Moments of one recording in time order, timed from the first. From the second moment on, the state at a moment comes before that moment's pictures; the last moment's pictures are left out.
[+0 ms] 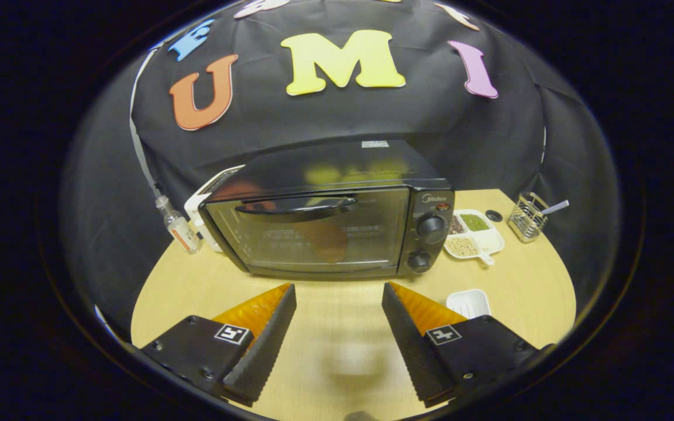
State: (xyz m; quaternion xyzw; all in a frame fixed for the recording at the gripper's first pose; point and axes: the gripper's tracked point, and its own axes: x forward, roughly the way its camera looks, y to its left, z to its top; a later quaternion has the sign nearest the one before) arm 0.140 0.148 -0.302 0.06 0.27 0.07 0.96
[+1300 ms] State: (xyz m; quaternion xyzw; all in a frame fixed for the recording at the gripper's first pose) arm -0.042 -0.144 0.012 0.02 -0.04 0.03 1.00
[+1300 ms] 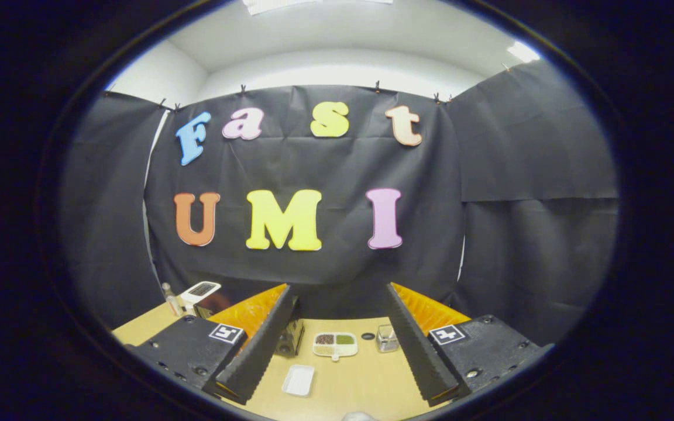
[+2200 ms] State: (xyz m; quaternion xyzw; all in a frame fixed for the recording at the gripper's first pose) arm -0.037 -0.147 -0.002 0.04 -0.03 0.06 1.00
